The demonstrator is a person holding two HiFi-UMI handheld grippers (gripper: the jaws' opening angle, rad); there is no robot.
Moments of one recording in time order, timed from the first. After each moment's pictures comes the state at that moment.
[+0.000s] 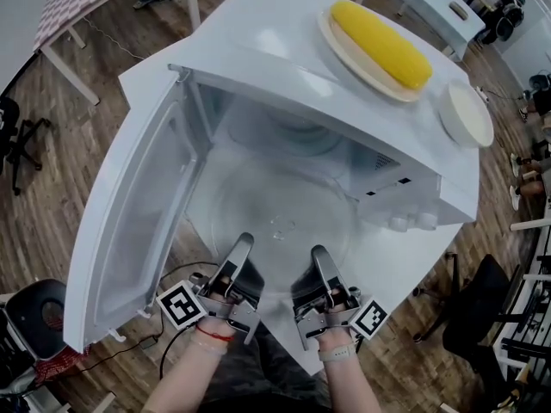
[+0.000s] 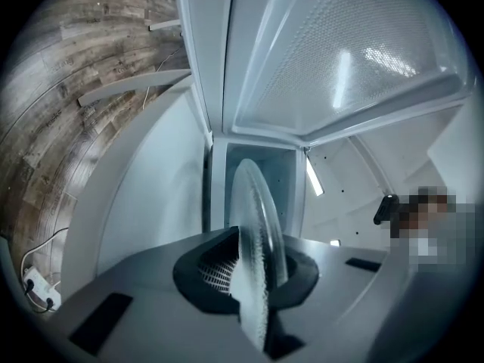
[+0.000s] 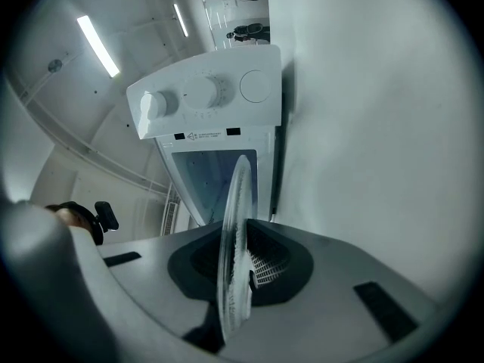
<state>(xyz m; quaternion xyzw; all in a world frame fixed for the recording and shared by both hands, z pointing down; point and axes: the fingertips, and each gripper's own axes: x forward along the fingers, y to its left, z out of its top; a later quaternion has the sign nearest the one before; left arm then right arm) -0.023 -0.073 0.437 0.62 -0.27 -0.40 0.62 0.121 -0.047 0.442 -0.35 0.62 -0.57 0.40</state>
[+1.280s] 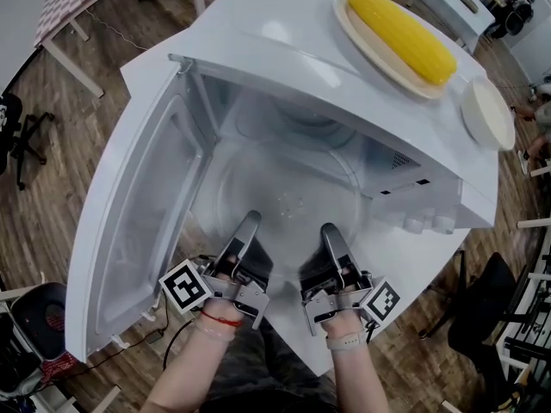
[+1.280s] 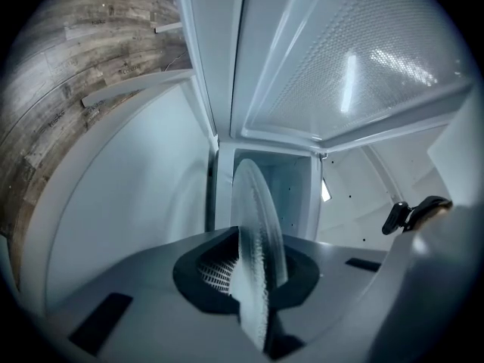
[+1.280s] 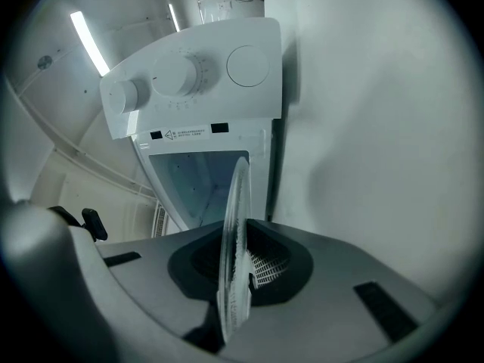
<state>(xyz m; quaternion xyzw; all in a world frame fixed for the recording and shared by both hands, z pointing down) -0.023 -0.111 0.445 0.60 -0.29 -0.40 0.63 0.120 -0.088 0.448 -0.38 0.60 -0.59 0.39</state>
